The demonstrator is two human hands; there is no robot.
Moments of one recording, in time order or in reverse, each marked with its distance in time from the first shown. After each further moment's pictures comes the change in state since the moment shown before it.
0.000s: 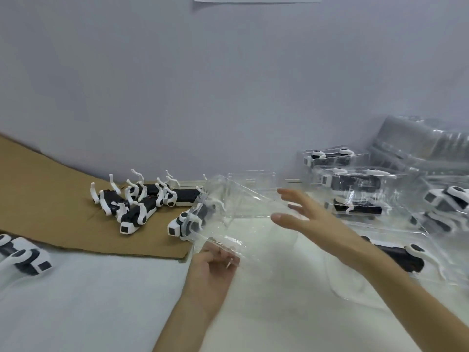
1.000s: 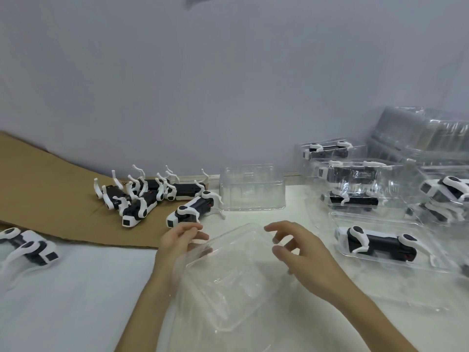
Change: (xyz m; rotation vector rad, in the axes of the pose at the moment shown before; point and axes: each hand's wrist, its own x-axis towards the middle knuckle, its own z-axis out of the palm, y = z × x) left_hand -0.013 0.051 -0.008 0.762 0.205 0.186; right_hand -0.041 0.042 0.039 -0.044 0.099 -0.002
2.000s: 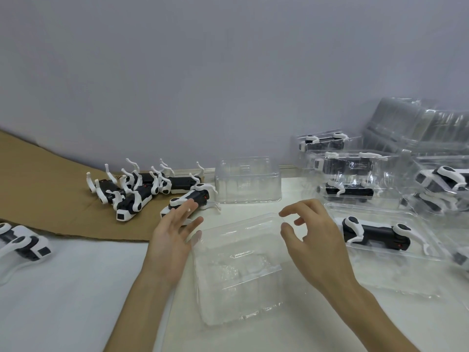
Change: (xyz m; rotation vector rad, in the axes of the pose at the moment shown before) left_hand 0.012 -0.007 -0.002 -0.345 -0.079 -0.020; right_hand -0.005 -0.004 -0.001 -0.253 0.402 -0.126
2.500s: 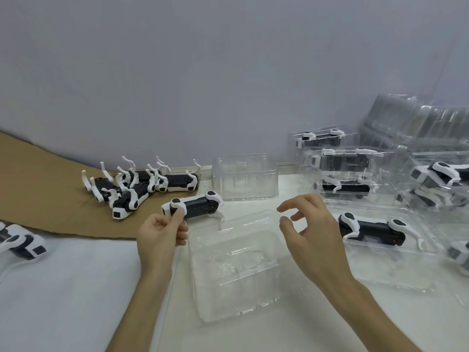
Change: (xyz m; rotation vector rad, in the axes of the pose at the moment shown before) left_hand -0.006 -0.002 0.004 0.382 0.353 0.250; right_hand 0.001 0.000 0.000 0.107 0.063 -0.030
